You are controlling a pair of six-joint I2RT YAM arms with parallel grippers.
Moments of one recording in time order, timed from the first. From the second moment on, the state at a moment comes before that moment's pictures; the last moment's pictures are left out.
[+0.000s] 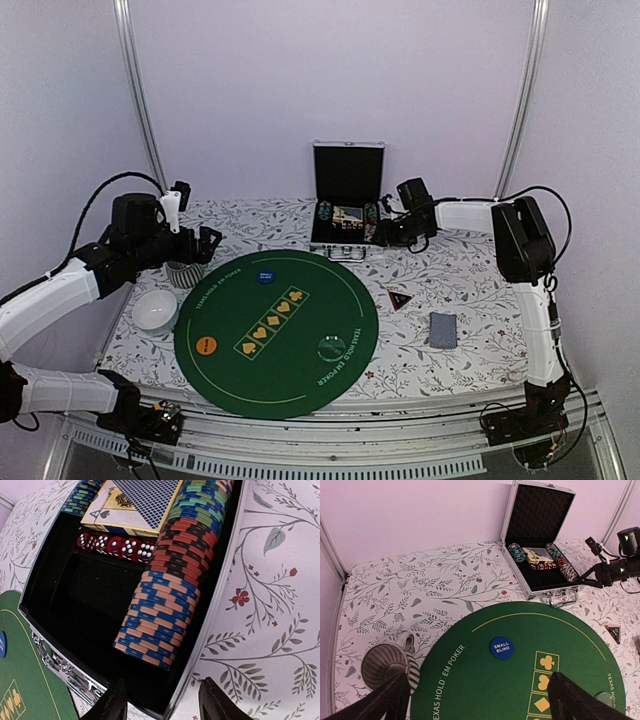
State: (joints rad) left arm -0.39 1.05 0.79 -0.18 -0.06 -0.12; right arm 0.41 2.34 1.80 -0.33 -0.19 0.24
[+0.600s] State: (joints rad) left arm -0.39 1.05 0.79 -0.18 -0.06 -0.12; right arm 0.42 2.45 1.97 -0.36 -0.17 0.29
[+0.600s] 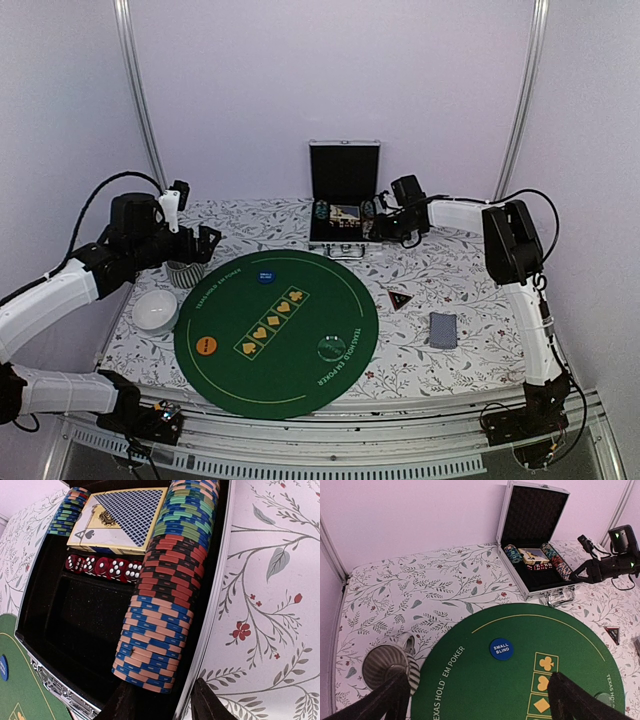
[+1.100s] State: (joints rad) left arm -0.39 1.04 0.79 -0.18 -0.06 -0.12; right arm 0.42 2.37 1.79 -0.22 -0.12 0.33
